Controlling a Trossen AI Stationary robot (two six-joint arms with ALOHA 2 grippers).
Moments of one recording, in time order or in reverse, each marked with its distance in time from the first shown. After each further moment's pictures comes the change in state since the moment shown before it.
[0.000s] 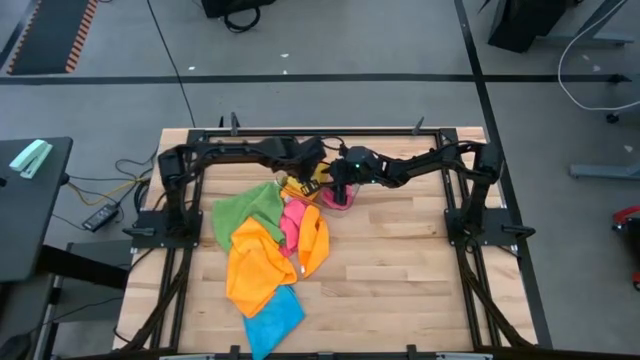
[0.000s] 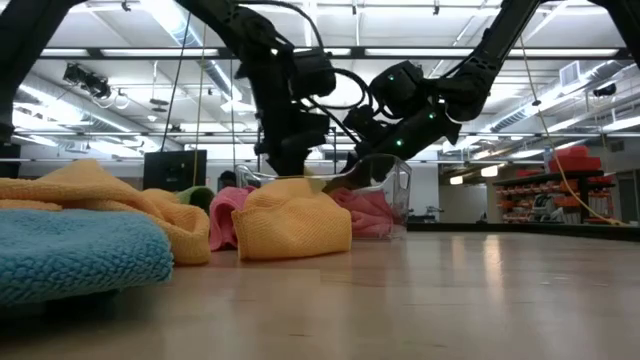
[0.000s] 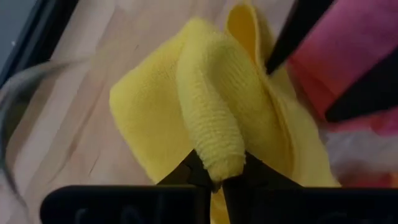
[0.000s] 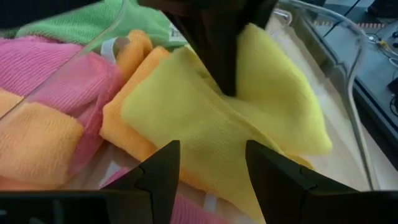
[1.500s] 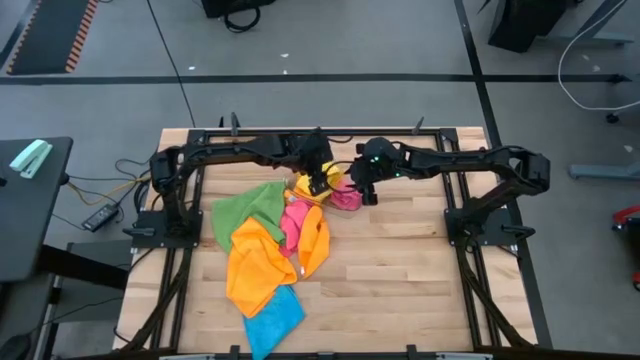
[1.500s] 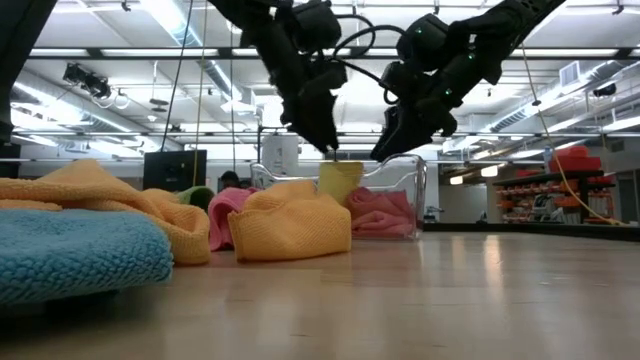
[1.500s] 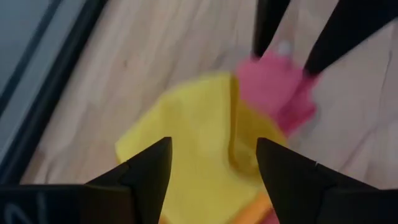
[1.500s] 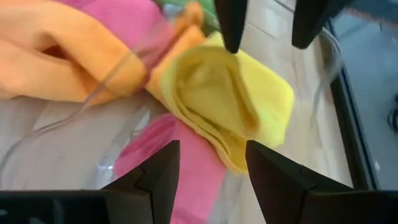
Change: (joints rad) left arm -0.038 -0.072 0.098 0.025 0.119 0.103; right arm 0.008 -0.374 -0.001 -0.582 -0.023 -0.258
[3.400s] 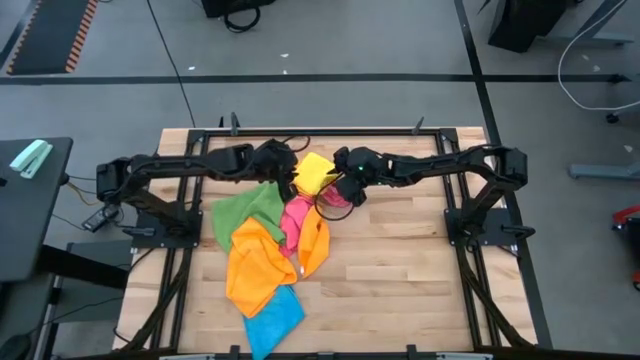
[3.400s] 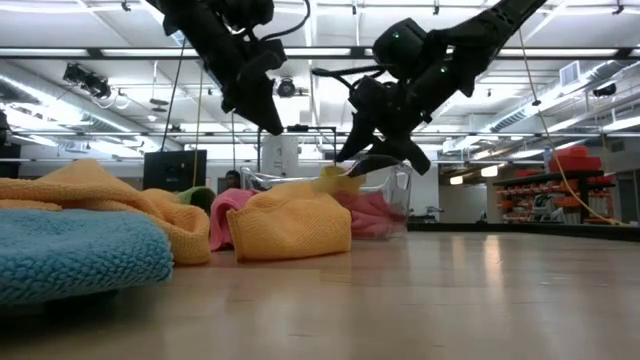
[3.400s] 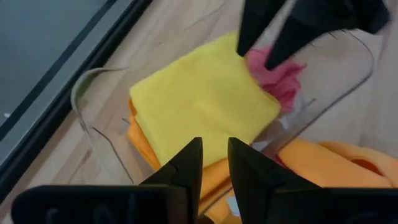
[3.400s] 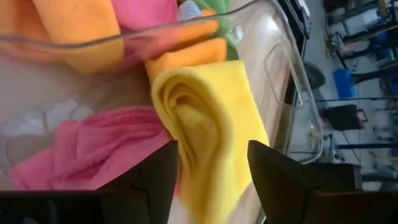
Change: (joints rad) left arm -0.034 -0.416 -0.464 0.205 -0.101 -0.103; right arm 0.069 0.176 0.059 0.190 0.183 -0.516
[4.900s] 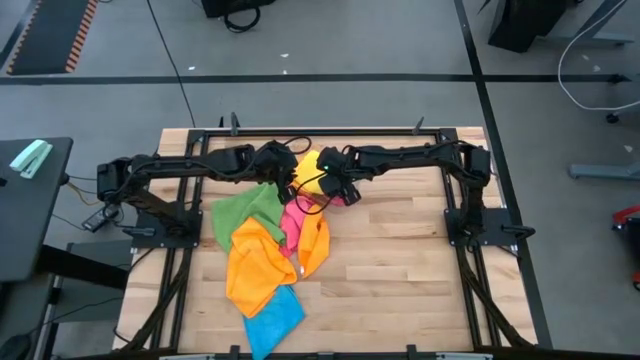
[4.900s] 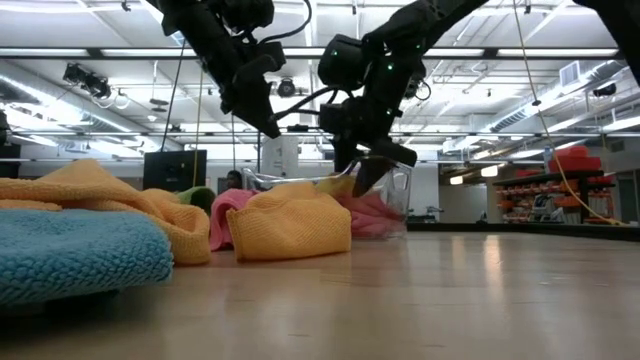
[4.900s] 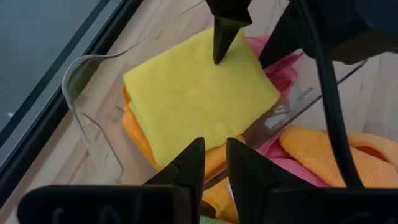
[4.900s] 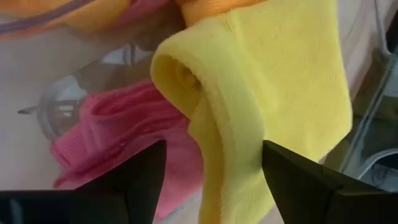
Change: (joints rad) left arm -0.001 0.004 0.000 -0.026 0.001 0.028; right arm 0.028 0.276 0.476 -0.647 0.135 0.188
